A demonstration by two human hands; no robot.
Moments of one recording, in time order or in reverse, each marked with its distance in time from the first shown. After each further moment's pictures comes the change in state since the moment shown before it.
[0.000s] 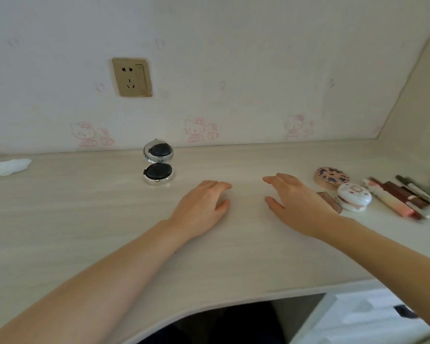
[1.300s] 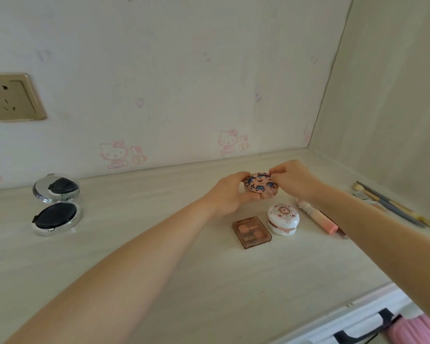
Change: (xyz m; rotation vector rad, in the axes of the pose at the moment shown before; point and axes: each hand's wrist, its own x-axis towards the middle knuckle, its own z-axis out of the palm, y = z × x) left_hand 0.180 0.126 0.082 -0.496 -0.255 0.065; right_hand 0.045 0.153 -0.060 0.413 0.095 0.582
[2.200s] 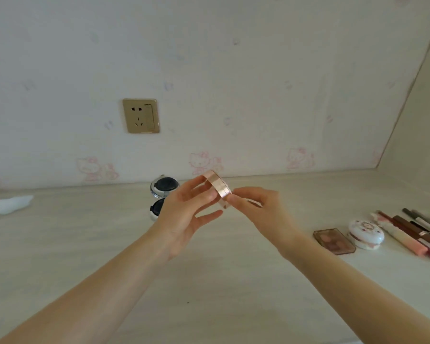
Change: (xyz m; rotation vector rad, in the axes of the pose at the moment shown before) left_hand -0.221 -0.029 -0.153 -1.064 0.466 -0.206; right_hand -0.129 -0.160 0.120 0.590 -0.155 -0.379
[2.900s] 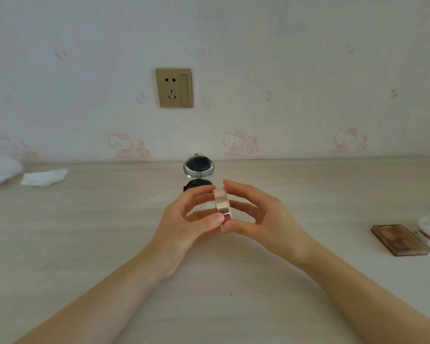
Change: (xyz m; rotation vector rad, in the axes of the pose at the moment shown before) left_hand -0.031 -0.024 -0.080 0.218 0.038 0.109; right_hand 0.004 0.026 0.071 0.265 -0.362 -0.096
